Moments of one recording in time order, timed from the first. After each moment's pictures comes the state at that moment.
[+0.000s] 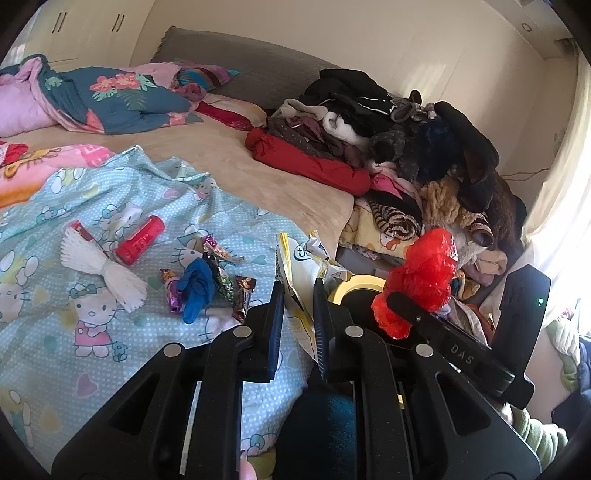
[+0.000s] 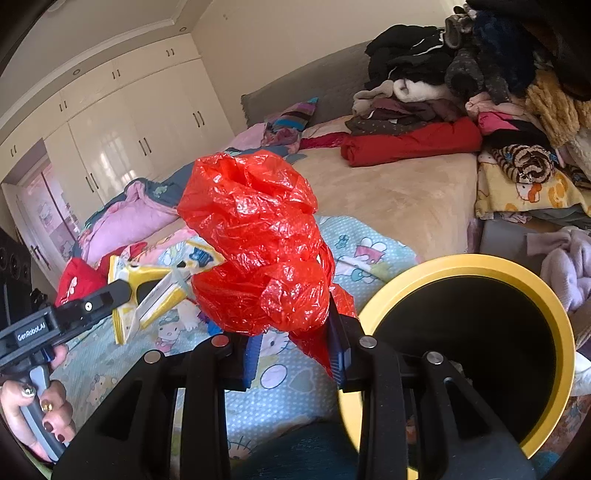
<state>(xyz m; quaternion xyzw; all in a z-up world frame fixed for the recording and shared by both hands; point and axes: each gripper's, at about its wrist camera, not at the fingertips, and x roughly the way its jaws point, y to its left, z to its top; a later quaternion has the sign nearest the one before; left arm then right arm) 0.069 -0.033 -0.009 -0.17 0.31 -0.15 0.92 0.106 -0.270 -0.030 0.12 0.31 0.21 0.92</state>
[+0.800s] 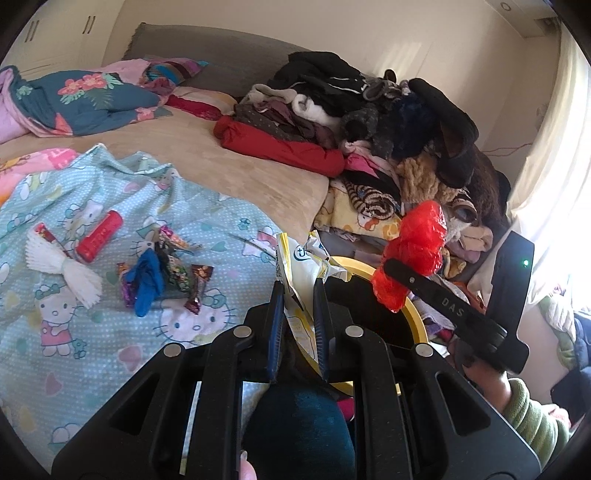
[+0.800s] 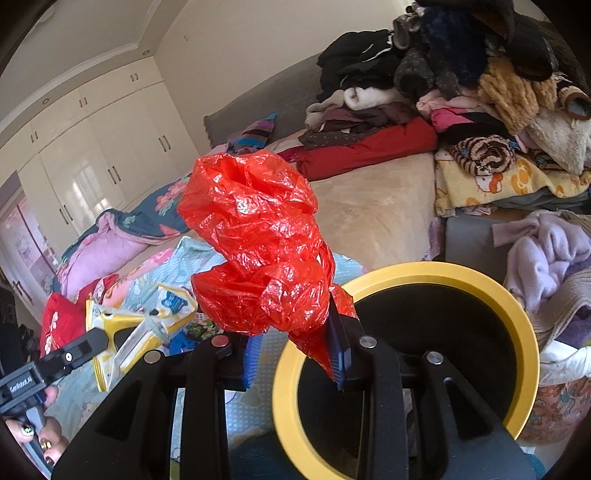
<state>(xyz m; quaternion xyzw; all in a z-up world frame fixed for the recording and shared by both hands) 0.072 -0.083 -0.016 -0.14 0.33 -0.20 0.91 0.112 -0.331 -0.031 0.15 0.30 0.14 0.93</state>
